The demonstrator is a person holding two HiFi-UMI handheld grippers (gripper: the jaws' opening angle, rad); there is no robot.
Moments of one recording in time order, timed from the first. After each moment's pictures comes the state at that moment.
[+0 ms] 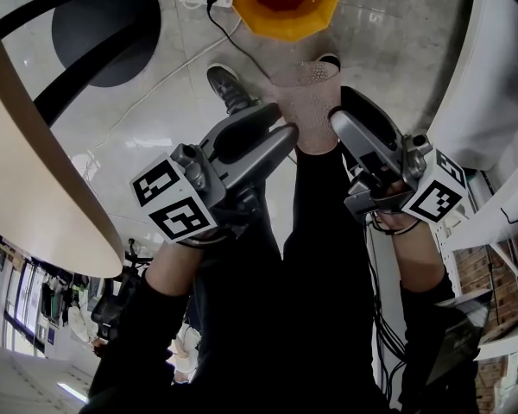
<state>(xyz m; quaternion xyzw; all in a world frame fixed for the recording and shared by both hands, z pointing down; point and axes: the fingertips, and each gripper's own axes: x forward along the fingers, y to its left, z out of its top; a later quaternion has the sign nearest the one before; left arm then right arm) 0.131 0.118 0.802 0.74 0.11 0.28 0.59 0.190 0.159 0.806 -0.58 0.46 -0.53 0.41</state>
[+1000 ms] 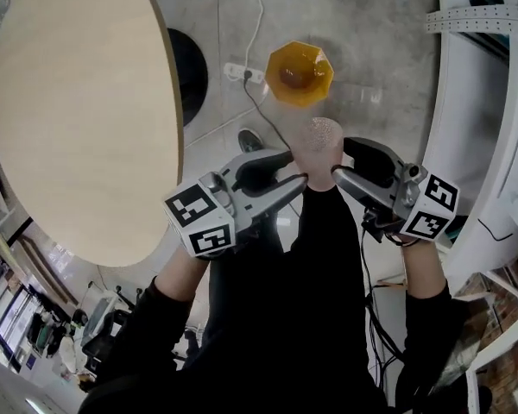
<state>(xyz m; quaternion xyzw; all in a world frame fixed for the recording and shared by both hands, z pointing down) 0.138 0.132 0.628 0.84 0.23 0.29 0.41 0.189 0.165 0.622 -0.56 0.66 -0.42 0.29</state>
